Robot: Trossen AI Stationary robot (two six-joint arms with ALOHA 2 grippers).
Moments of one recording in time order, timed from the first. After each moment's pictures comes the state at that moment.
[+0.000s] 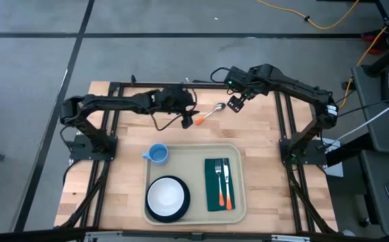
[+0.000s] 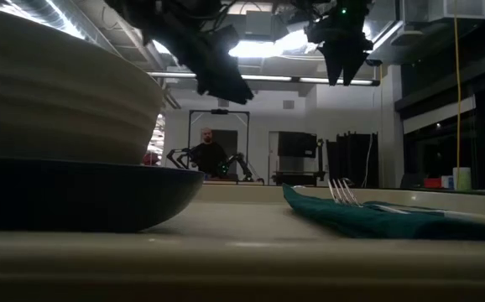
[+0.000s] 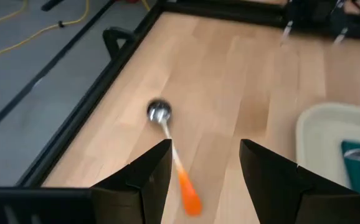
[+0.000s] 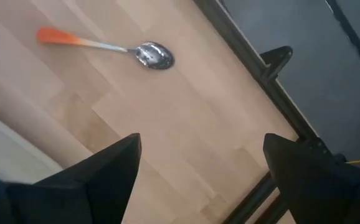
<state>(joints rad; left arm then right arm) 0.32 1.55 1.09 -0.12 -0.02 0.00 -0.39 1.63 1.73 -1.43 0.34 0.29</state>
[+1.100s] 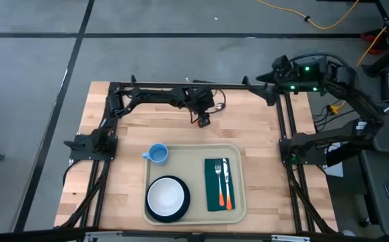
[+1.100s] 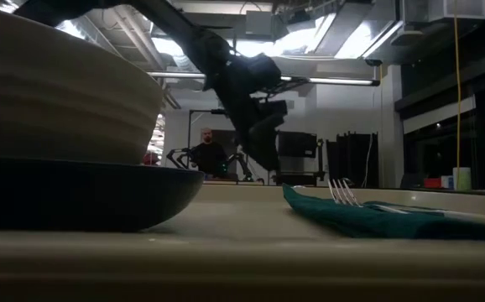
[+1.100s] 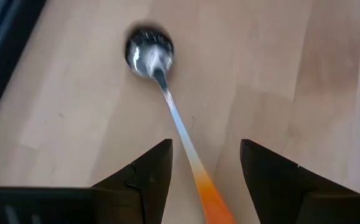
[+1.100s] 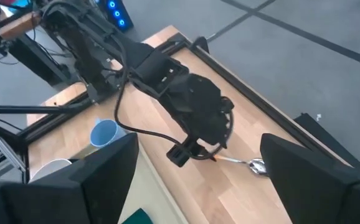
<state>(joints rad) 0.38 2.12 1.60 -0.44 0.04 0.08 -0.39 1.16 1.73 -1.10 -0.02 0.31</state>
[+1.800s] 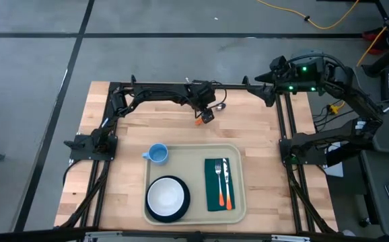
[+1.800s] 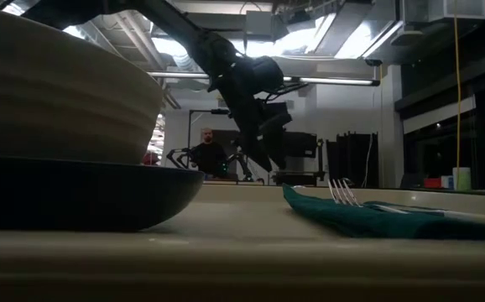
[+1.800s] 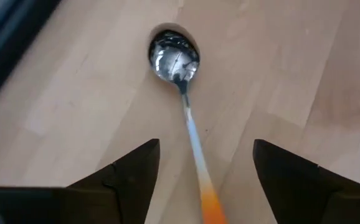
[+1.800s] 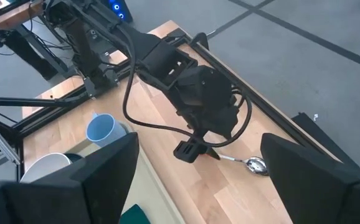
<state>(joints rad) 0.40 2.17 1.68 -0.49 0.04 -0.07 -0.39 1.17 1.73 -1.10 -0.02 0.28</state>
